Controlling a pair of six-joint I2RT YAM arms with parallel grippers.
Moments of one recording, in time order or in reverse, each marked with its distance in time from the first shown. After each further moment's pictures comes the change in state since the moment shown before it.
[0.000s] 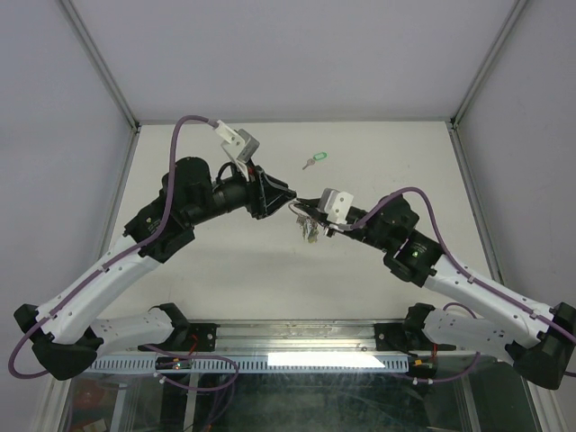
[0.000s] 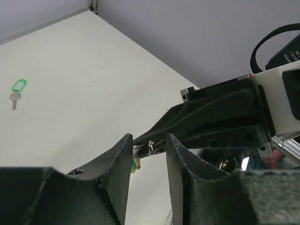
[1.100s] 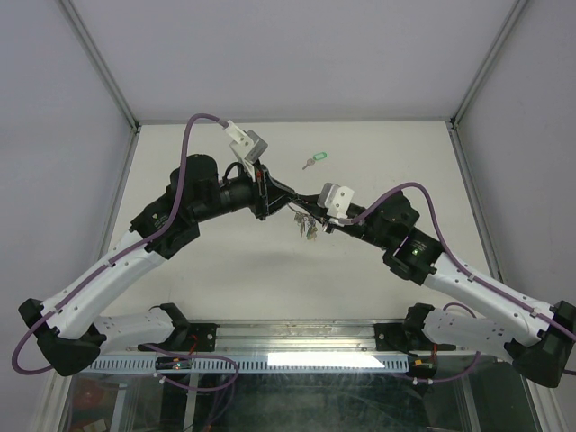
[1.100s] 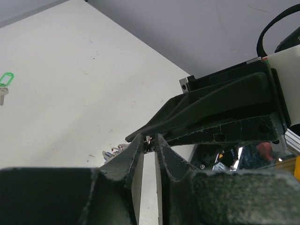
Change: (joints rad) left arm 0.000 0.036 0.010 -0.018 0.067 -0.002; right arm 0.008 0.016 0.037 -0.006 0.026 0.038
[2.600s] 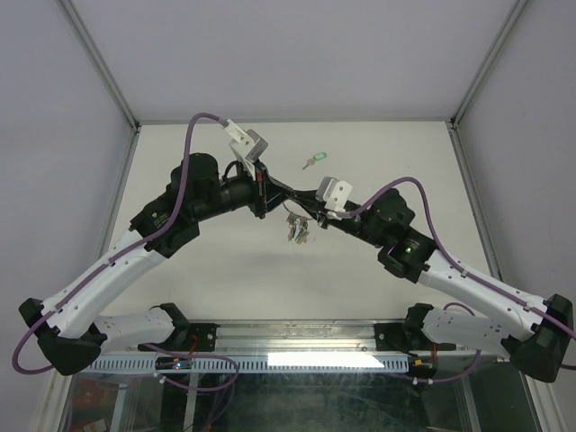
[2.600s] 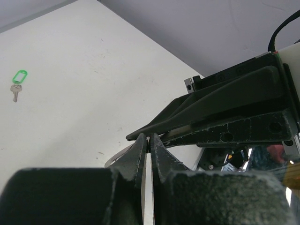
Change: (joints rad) left arm 0.000 0.006 0.013 -0.027 -0.033 0.028; right arm 0.006 0.042 0.000 0.088 0.033 0.048
